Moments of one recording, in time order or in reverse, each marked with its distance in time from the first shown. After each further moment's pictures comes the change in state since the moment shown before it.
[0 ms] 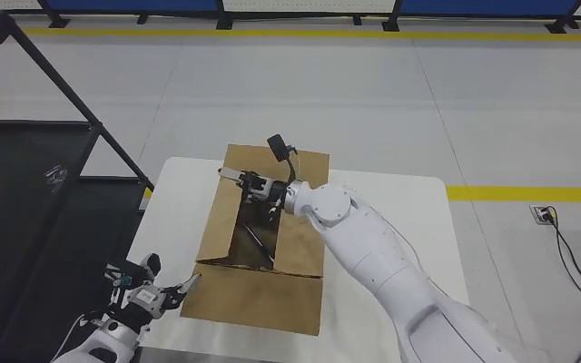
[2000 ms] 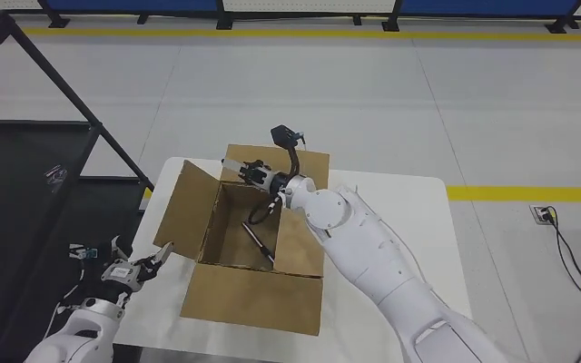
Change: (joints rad) left arm -0.105 -0.015 -0.068 0.052 -0.115 0.152 -0.060; right arm -0.119 0.050 0.129 -0.255 -0.452 0.093 -0.260
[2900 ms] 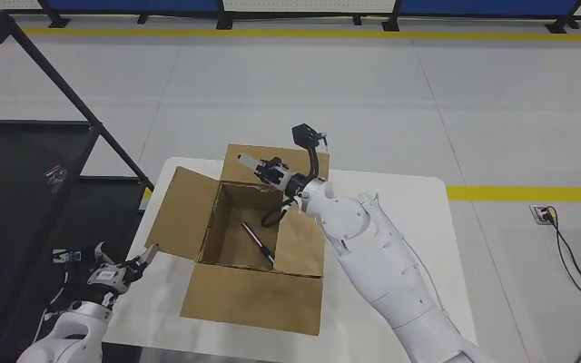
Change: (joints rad) left arm -0.005 -0.002 -0.045 0.078 -0.028 0.011 0.000; right arm -0.186 0.072 0.151 -0.359 -0.142 0.166 0.035
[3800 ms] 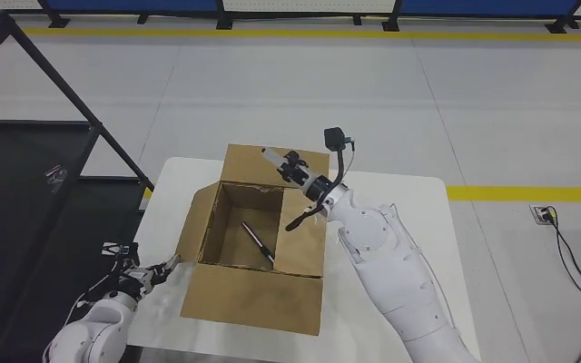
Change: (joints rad) left arm -0.140 0.001 0.138 0.192 0.164 0.003 -0.085; right arm -0.110 0.033 0.108 -0.098 0.028 -0.155 -0.037
